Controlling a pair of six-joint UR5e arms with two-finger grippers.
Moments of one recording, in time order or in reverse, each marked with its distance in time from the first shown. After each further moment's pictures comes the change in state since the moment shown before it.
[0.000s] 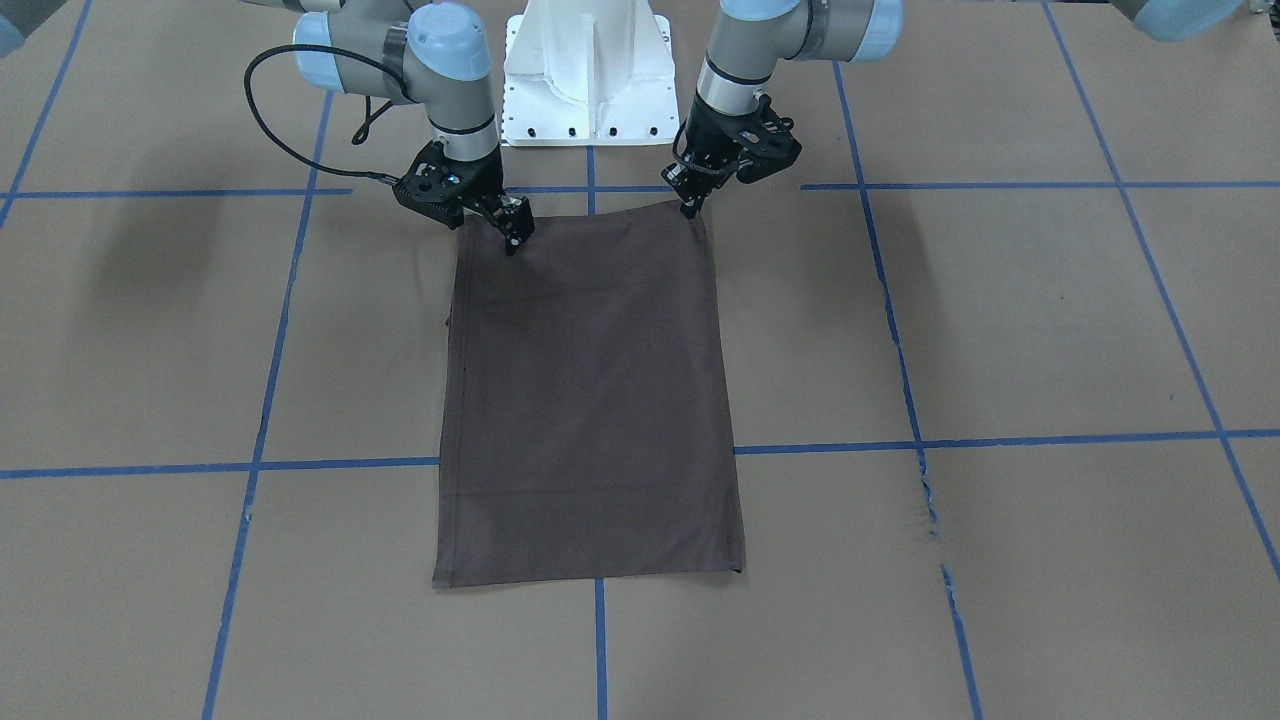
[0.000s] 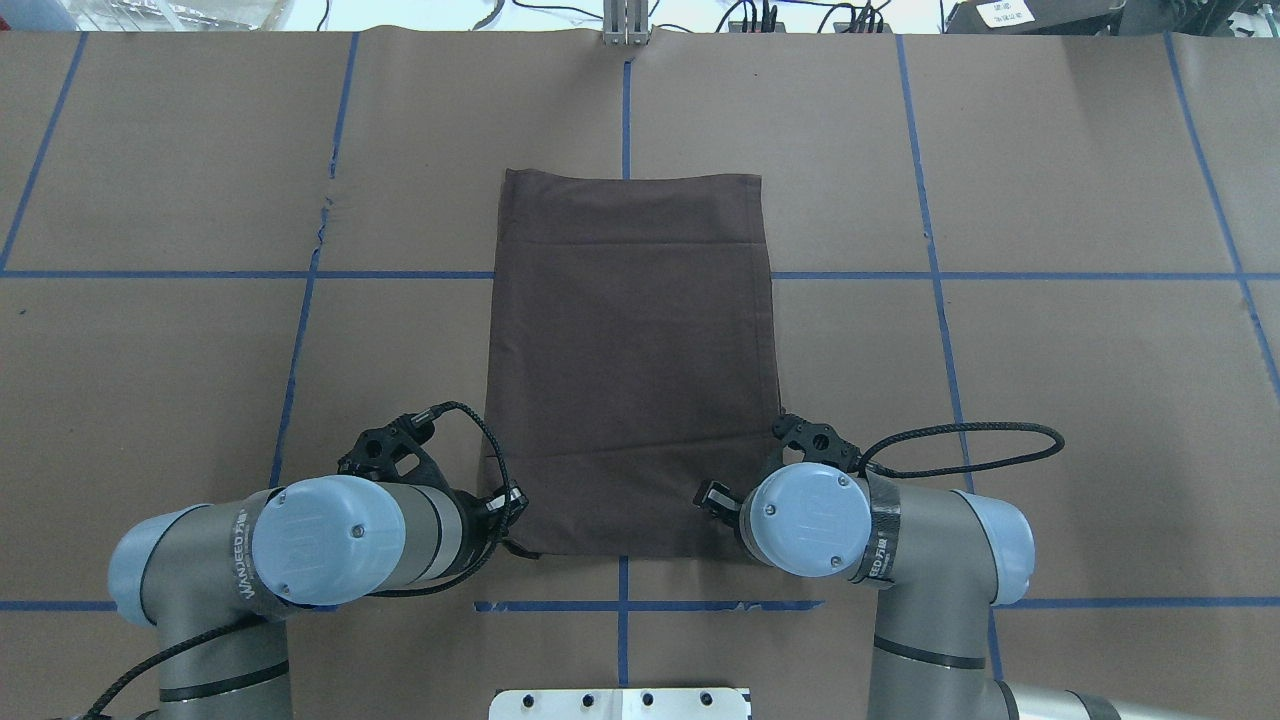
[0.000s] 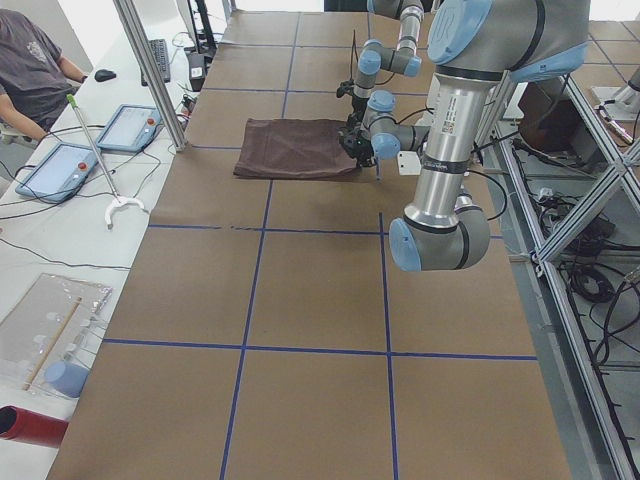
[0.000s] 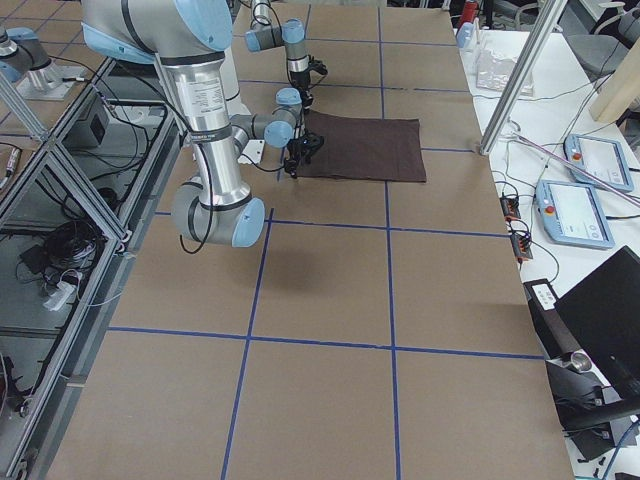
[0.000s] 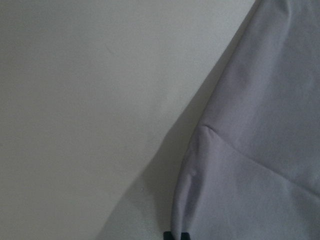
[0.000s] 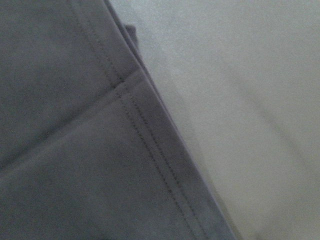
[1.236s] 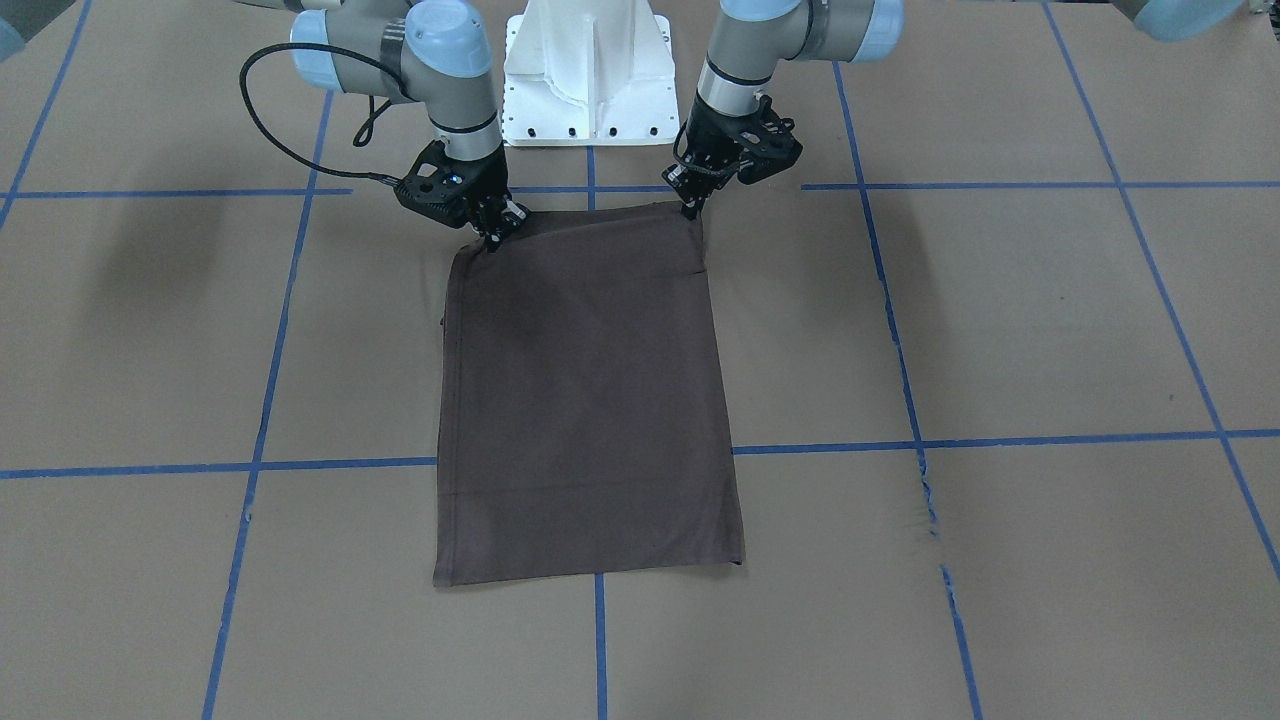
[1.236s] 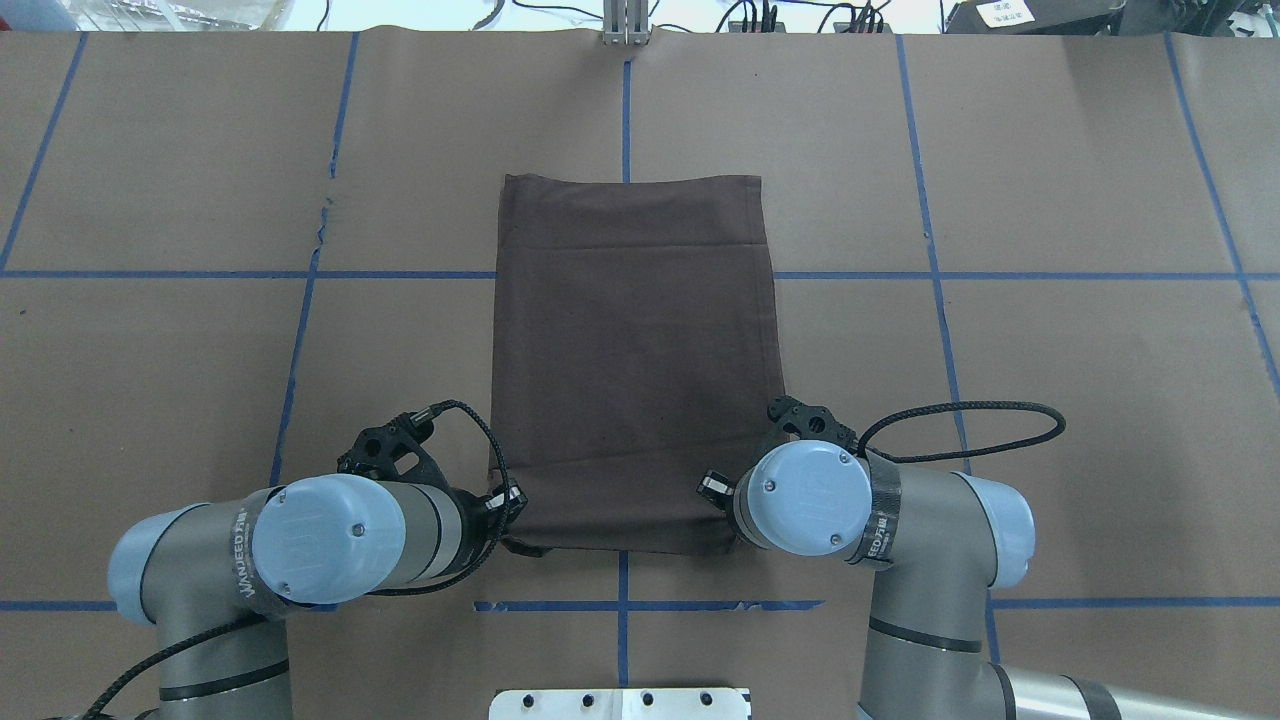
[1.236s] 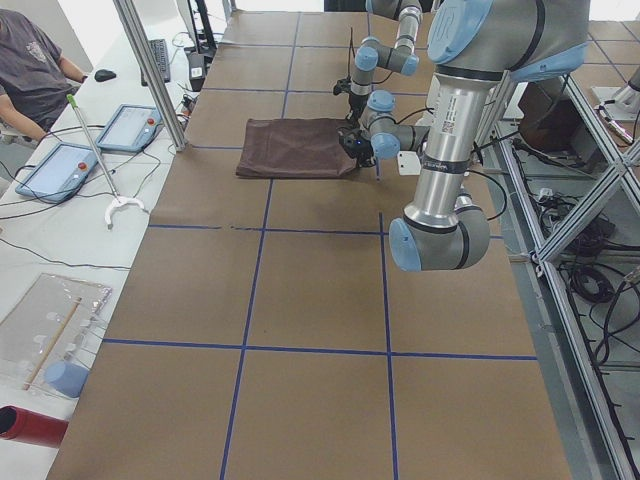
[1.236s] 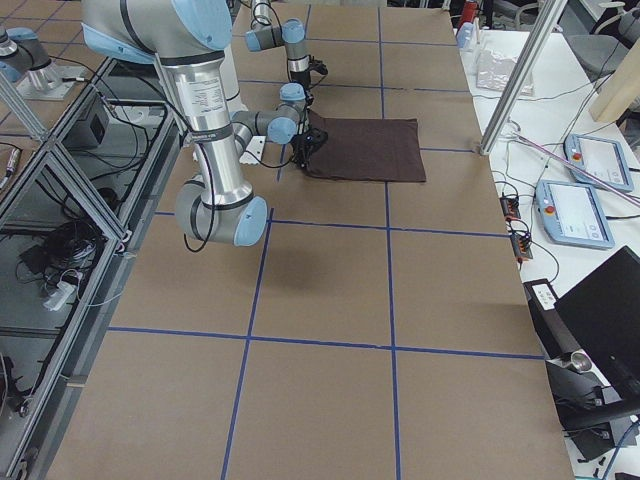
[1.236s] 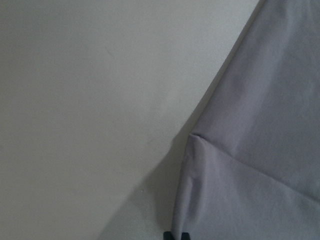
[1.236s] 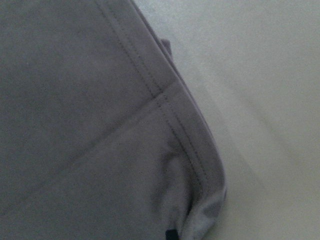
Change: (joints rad) left arm -0.001 0.000 0.001 0.002 0.001 0.001; right arm 0.027 0.022 0.009 0.001 0.021 -0.001
